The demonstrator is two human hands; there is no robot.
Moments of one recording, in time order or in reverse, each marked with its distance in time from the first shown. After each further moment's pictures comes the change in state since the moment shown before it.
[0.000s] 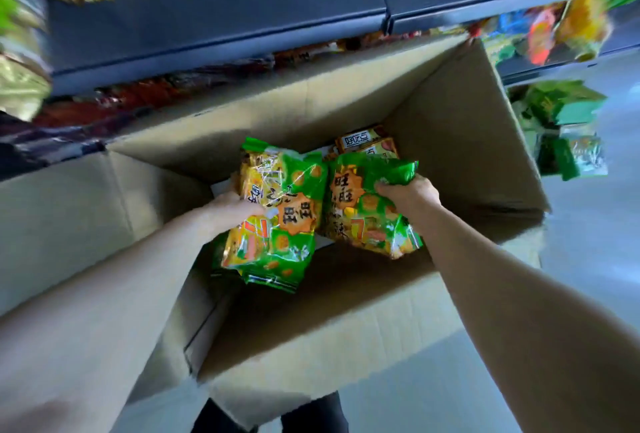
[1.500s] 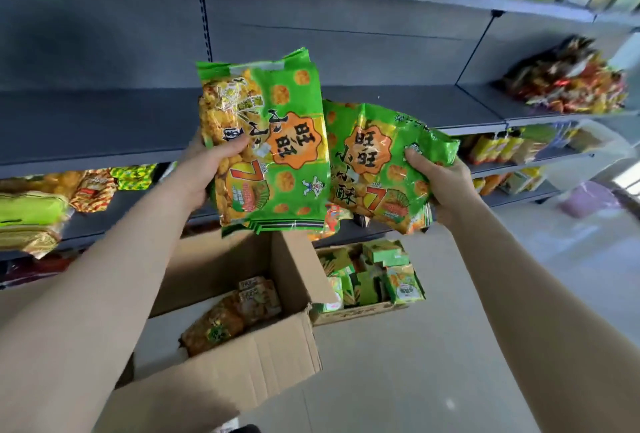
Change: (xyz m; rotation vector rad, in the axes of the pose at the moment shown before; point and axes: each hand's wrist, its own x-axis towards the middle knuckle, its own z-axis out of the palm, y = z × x) left_hand -0.522 0.422 0.187 -0.624 0.313 0.856; right_hand -0.247 0.132 -0.611 0.999 -0.022 -0.783
